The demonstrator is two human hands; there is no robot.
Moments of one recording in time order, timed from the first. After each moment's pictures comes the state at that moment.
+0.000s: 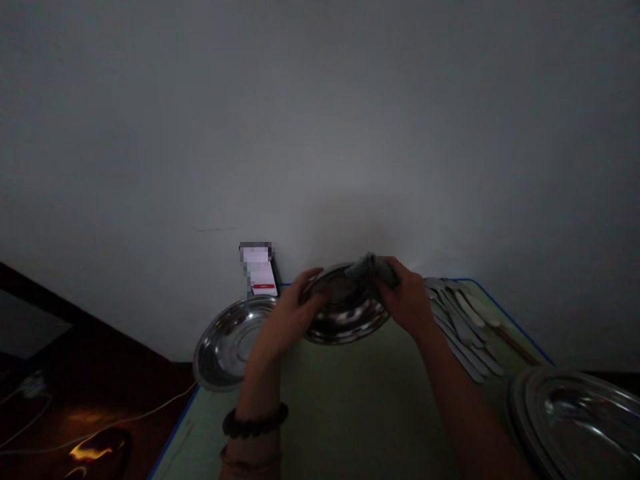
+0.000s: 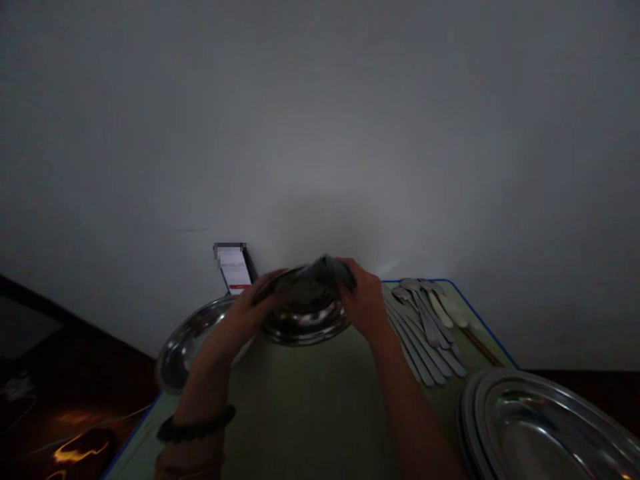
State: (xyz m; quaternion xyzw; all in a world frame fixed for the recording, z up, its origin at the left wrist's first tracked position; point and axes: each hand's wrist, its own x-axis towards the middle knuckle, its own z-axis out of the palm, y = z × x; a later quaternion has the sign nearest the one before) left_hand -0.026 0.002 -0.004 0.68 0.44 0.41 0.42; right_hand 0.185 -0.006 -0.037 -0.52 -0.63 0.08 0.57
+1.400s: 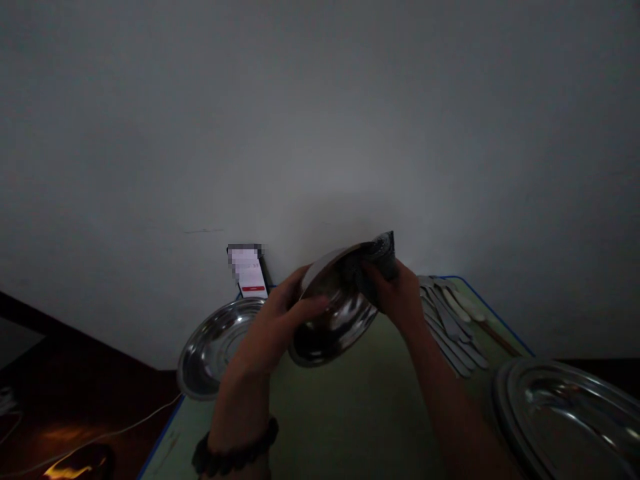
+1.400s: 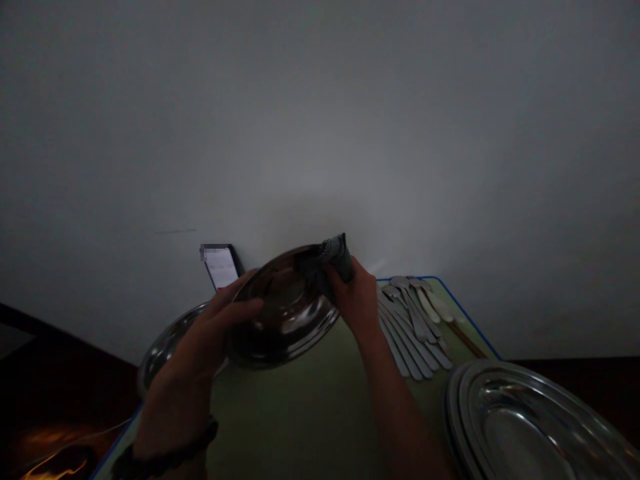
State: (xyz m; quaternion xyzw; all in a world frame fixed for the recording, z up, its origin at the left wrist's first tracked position) left_hand -0.019 -0.023 0.019 0.59 0.34 0.45 0.58; right_hand 0.180 -0.009 -0.030 -0.61 -0.52 0.11 0.59
